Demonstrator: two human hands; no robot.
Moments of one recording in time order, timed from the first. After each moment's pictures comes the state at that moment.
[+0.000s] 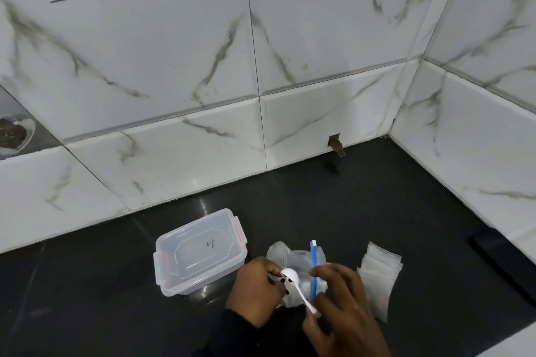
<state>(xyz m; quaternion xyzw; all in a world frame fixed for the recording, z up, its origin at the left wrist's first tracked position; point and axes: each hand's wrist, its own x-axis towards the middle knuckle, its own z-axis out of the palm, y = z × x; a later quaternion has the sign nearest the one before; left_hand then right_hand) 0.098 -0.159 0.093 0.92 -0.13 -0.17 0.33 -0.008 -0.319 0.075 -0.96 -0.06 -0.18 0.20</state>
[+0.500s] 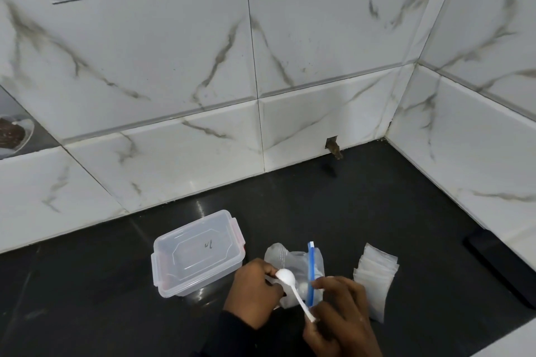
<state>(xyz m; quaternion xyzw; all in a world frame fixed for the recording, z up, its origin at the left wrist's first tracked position) 0.095 -0.159 0.093 0.92 -0.10 -0.19 0.34 -0.020 -0.316 0.063 -0.93 -0.04 -0.24 0.26</state>
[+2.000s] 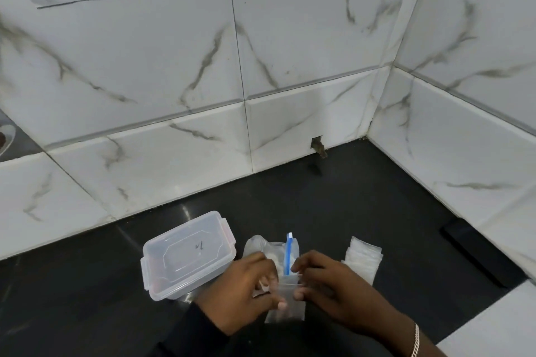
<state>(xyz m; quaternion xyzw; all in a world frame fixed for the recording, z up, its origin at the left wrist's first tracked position) 0.096 -0.130 0.143 0.85 -0.37 -0.22 0.31 0.007 -0.351 0.117 -0.91 -0.10 0.02 0.40</state>
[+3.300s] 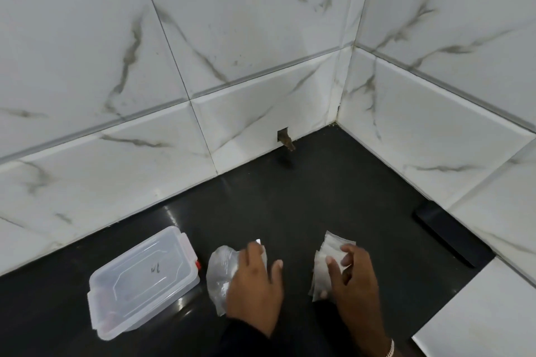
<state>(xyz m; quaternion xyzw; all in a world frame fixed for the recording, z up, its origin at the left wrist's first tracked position) 0.082 -0.255 0.076 0.94 -0.15 -0.07 0.29 -0.013 -0.411 0.032 -0.78 0.36 -0.23 0.45</state>
